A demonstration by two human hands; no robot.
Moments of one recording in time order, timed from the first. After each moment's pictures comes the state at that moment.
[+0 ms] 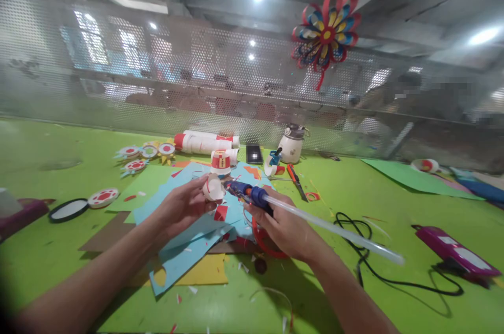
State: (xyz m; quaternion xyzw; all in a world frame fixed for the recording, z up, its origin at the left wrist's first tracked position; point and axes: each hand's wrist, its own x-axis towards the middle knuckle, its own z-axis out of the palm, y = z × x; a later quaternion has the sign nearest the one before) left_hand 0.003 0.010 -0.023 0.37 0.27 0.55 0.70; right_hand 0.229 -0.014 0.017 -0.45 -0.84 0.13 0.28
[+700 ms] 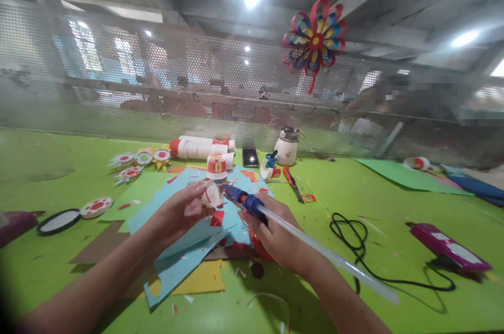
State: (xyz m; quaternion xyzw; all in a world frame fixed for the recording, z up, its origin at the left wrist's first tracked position) left_hand 0.005 0.006 -0.022 0.43 0.22 0.53 0.69; right_hand 0.225 -0.020 0.010 -0.41 -0.84 0.14 0.33
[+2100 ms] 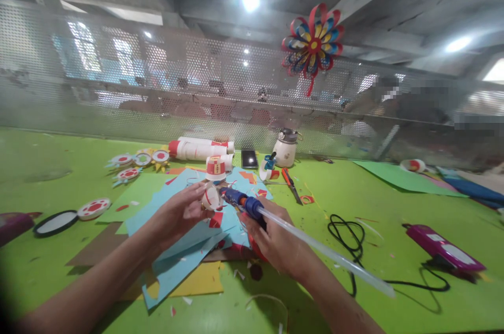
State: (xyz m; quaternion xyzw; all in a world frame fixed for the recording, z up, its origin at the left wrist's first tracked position) left_hand 0.006 0.004 -0.019 0.44 0.23 0.53 0.69; right_hand 0.227 -0.023 0.005 -0.45 -0.83 0.13 0.31
